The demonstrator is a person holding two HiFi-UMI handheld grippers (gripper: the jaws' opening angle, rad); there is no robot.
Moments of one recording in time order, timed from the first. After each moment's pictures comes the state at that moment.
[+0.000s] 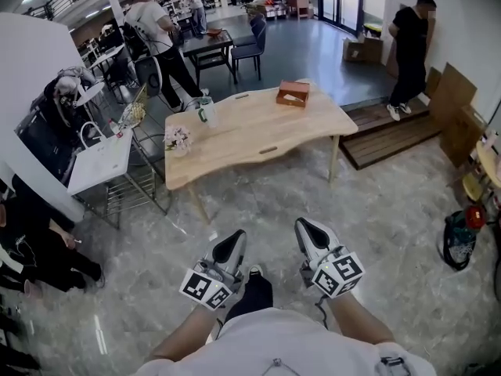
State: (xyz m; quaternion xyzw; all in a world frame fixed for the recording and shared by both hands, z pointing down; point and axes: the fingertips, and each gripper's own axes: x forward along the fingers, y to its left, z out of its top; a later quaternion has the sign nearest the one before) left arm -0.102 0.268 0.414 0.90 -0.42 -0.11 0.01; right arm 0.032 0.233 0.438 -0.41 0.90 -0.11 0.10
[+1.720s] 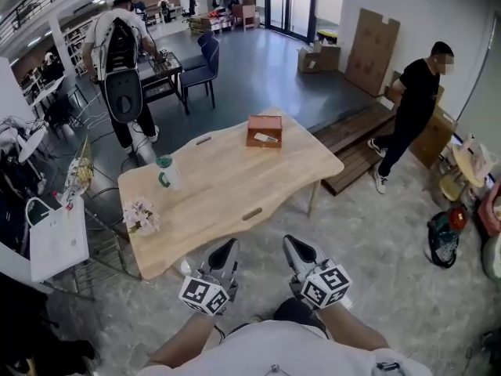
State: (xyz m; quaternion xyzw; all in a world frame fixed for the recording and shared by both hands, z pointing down) left arm -0.177 -0.145 0.452 0.93 -0.36 -0.10 0.07; right arm -0.047 -0.127 0.462 -0.50 0.85 -0.13 0.07
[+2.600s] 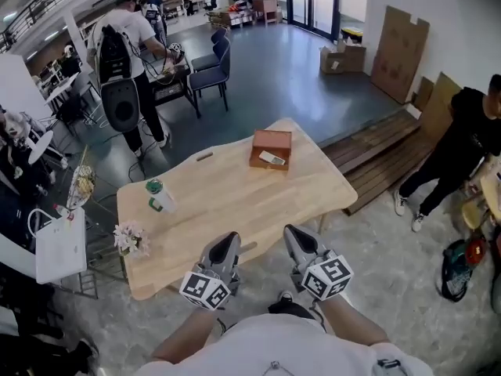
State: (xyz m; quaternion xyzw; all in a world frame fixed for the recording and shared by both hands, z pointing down) left arm -0.064 -0.347 0.442 0.91 -0.41 -0.09 0.07; right arm 0.067 -0.349 0.454 -0.46 0.88 -0.13 0.08
